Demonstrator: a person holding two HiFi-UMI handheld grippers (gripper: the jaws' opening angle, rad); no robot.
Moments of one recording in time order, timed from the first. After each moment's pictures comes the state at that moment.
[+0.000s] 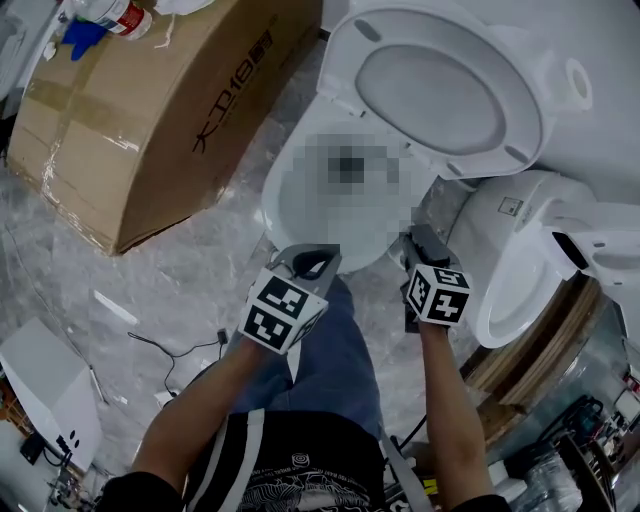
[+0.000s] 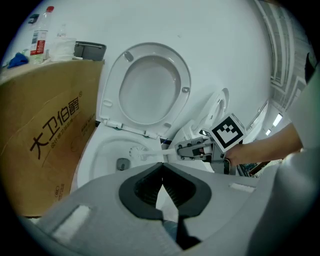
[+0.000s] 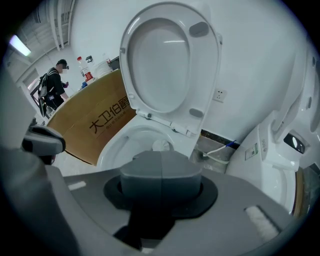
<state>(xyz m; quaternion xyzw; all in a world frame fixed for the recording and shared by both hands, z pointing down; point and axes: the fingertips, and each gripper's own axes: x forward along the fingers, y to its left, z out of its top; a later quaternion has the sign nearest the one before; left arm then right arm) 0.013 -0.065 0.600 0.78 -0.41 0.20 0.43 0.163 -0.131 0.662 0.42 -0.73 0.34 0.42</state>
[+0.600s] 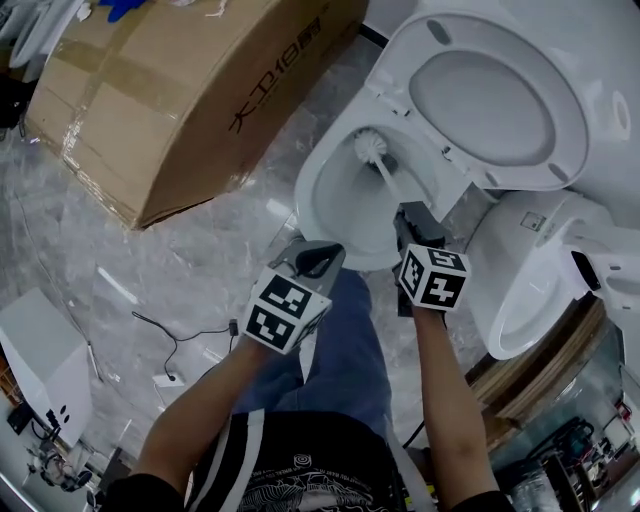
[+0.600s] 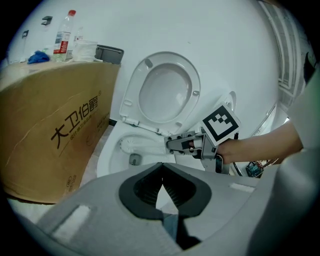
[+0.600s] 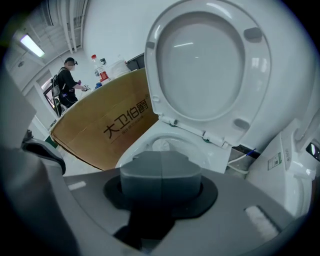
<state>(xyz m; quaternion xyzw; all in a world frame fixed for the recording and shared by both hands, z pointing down) -0.038 -0.032 0.606 0.75 -0.45 0.20 0.44 0.057 -0.132 0.667 0.38 -0.77 0.32 0.39</state>
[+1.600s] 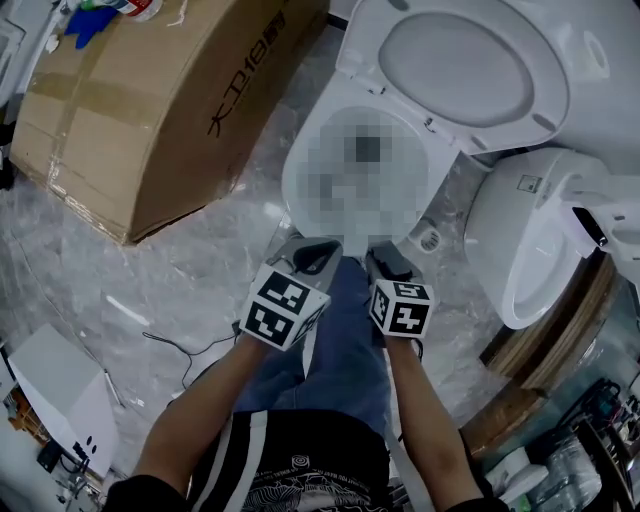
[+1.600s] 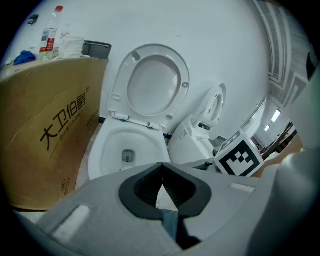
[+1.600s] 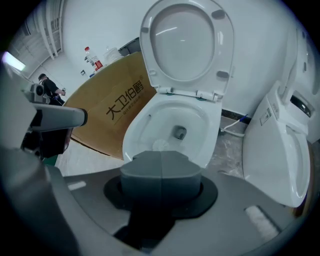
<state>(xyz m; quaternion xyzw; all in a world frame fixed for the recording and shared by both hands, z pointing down) -0.022 -0.013 0.611 0.78 -0.40 0.22 0.43 0.077 0.004 0.696 0.40 -0.71 0.41 0.42</state>
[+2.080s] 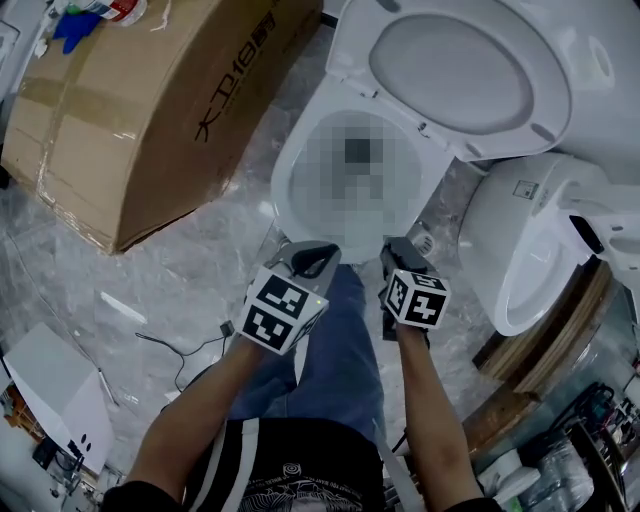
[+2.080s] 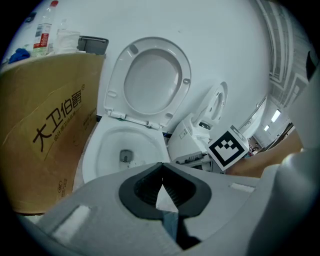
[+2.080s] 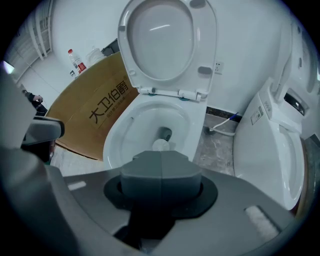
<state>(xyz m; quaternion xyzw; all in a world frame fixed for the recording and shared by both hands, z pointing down) -0.006 -0.029 0.623 0.78 -0.39 0.23 0.44 0.127 -0.041 0.717 0.43 -0.68 0.42 0.43</state>
